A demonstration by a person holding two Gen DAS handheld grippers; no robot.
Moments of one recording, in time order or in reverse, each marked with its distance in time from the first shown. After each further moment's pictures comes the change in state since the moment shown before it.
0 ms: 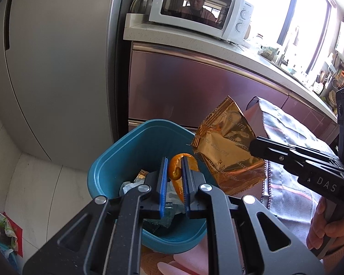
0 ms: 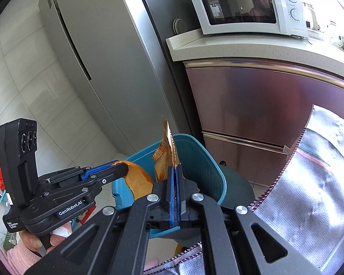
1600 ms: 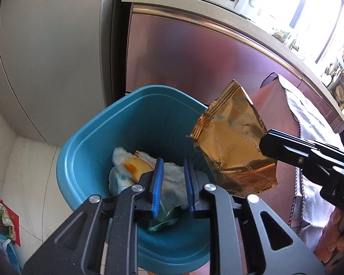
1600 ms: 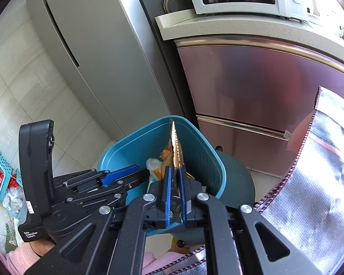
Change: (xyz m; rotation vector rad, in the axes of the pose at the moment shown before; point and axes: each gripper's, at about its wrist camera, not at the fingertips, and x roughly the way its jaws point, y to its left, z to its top) left arm 0.087 -0.009 -0.016 -0.039 0.155 0.006; right arm 0.039 -0.008 -0.003 0.034 0.102 -0.045
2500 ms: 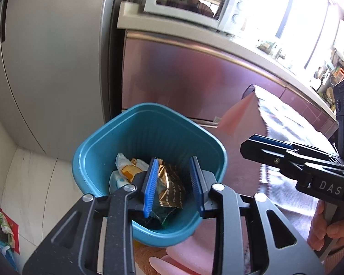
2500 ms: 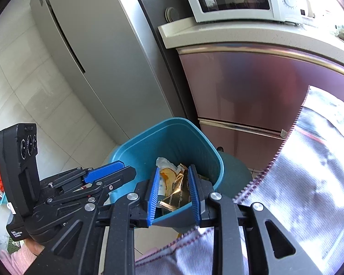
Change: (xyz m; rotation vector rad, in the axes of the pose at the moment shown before) left arm -0.065 -0.016 -0.017 0.057 -0.133 -0.032; right arm -0.038 0.002 -0.015 0.005 -0.045 0.027
